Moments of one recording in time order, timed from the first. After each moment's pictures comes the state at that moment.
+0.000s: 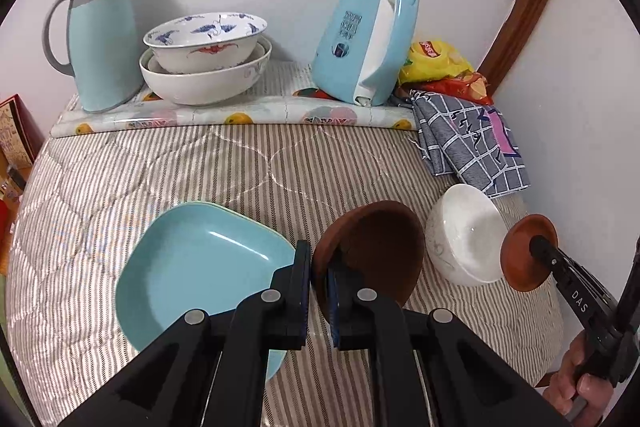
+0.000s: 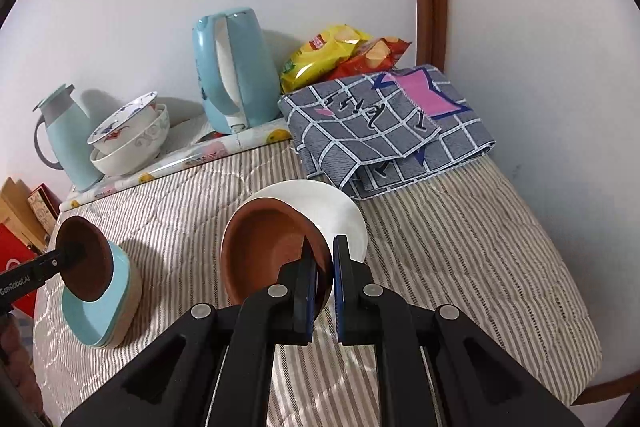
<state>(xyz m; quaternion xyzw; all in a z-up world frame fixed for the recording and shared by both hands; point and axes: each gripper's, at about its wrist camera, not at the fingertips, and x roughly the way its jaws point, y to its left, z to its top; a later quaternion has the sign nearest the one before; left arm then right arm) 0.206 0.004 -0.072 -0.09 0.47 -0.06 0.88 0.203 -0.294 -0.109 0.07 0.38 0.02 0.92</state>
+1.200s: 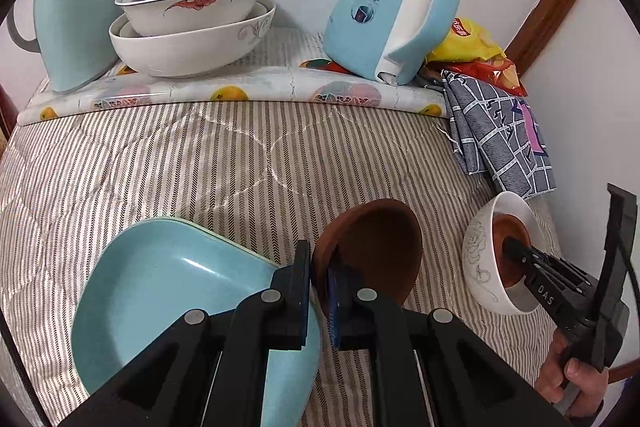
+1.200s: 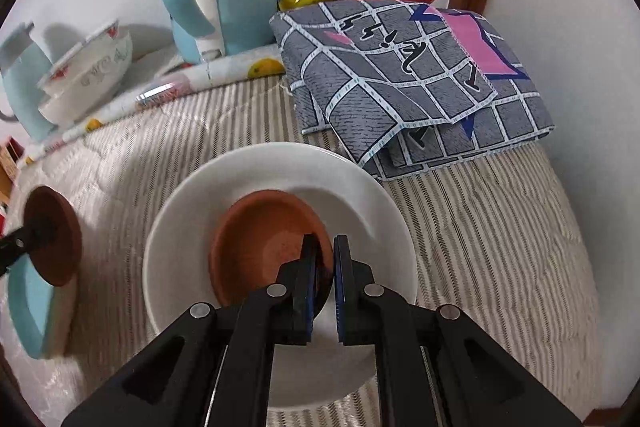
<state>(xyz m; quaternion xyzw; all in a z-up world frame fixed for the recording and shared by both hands) 0.260 0.007 -0.121 -0.10 0.50 -0.06 0.86 0.290 -0.268 -0.175 -0.01 0.48 0.01 0.88</state>
